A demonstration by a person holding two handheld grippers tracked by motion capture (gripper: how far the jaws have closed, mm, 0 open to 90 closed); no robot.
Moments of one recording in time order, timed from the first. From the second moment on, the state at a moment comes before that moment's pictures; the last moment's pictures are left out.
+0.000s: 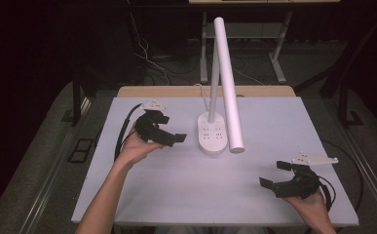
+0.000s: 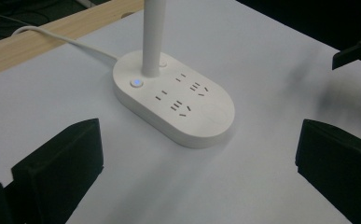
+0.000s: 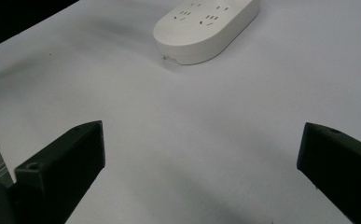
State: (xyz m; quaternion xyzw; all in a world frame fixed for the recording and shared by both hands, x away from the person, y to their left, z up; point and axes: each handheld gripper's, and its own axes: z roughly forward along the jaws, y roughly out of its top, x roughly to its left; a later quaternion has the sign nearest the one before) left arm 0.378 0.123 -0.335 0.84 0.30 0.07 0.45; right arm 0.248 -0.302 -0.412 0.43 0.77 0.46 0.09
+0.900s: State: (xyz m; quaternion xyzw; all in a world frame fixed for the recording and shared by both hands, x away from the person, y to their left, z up) left arm 0.424 0.100 -0.342 0.84 0.31 0.06 0.45; right arm 0.248 -0.303 -0.413 0.43 0.77 0.46 0.09
